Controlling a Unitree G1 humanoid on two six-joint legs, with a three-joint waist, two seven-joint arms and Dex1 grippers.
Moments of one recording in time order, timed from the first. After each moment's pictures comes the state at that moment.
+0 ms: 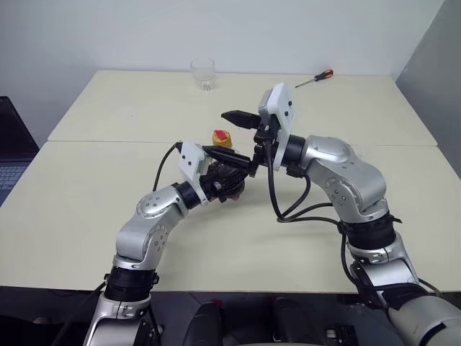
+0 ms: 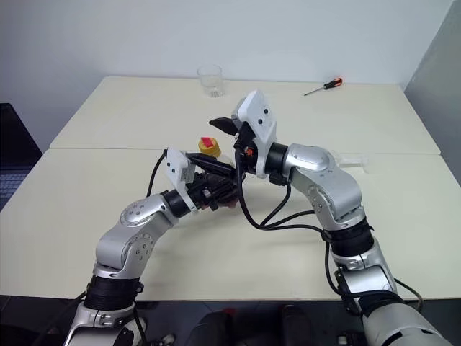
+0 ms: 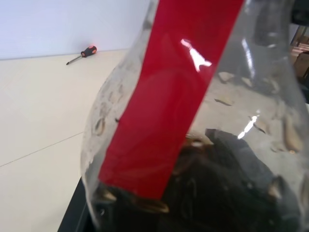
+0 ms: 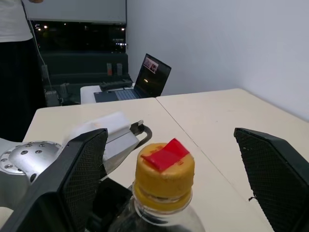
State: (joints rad) left arm -0.38 0.35 -0.03 -0.19 -0.47 0.45 -0.65; right arm -0.84 -0.24 0.19 -0.15 0.42 0.61 0.69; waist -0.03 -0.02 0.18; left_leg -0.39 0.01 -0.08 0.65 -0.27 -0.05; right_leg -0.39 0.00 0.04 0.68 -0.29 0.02
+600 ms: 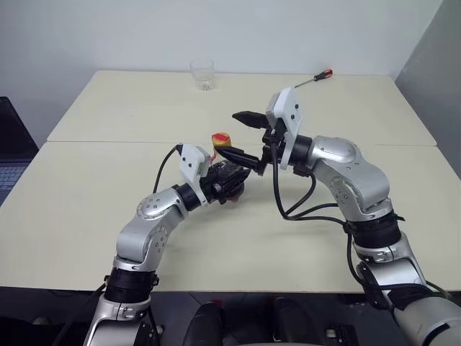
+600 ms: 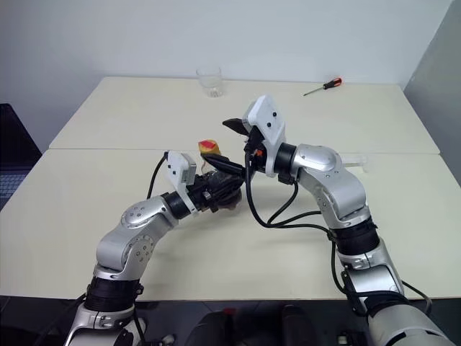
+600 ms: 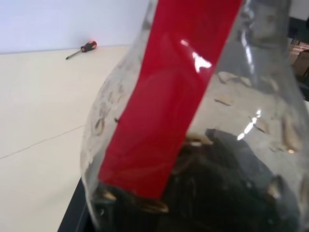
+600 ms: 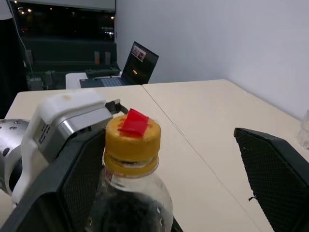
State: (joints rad) left arm -0.37 0.35 -0.04 -0.19 -0.46 0.45 -0.65; right arm -0.80 -0.31 0.19 -0.14 0.38 0.55 0.73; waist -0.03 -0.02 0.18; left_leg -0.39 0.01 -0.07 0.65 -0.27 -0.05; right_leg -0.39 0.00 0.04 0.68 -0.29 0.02
